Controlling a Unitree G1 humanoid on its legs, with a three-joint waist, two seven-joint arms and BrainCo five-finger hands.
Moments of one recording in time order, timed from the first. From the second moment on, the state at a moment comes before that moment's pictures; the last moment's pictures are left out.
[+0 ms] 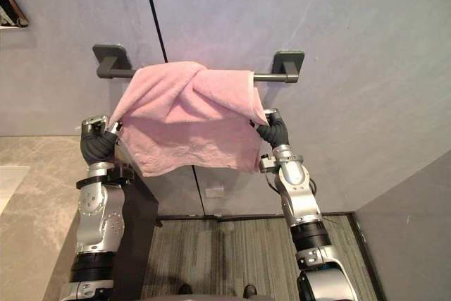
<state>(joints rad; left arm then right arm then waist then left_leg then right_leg) -0.13 0.12 0.16 0.00 -0.36 -0.27 0.09 -0.35 -0.16 0.05 0.23 0.19 -0.15 0.03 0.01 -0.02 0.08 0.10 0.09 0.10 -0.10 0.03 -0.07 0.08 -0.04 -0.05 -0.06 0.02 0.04</state>
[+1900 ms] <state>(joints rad) -0.14 0.10 0.20 0.13 -0.43 -0.27 0.01 -0.36 -0.18 0.01 0.23 0.22 -0.15 0.05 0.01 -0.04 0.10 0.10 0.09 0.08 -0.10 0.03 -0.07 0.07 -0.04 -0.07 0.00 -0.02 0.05</state>
